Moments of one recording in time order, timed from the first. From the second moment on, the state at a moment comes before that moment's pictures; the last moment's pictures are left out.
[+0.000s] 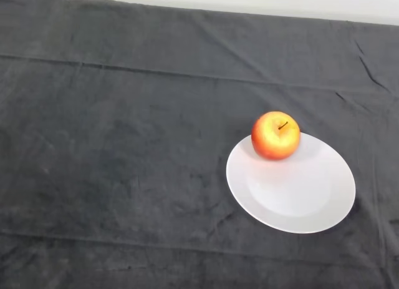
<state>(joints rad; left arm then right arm) -0.26 0.72 0.30 0.63 -0.21 -0.66 0.75 -0.45 -0.33 -0.81 1.75 0.02 -1.24 -0.28</state>
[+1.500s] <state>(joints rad) -0.30 0.65 0.39 0.63 -0.13 -0.64 0.69 -0.45 -0.33 -0.81 1.75 0.02 -1.24 -0.28</state>
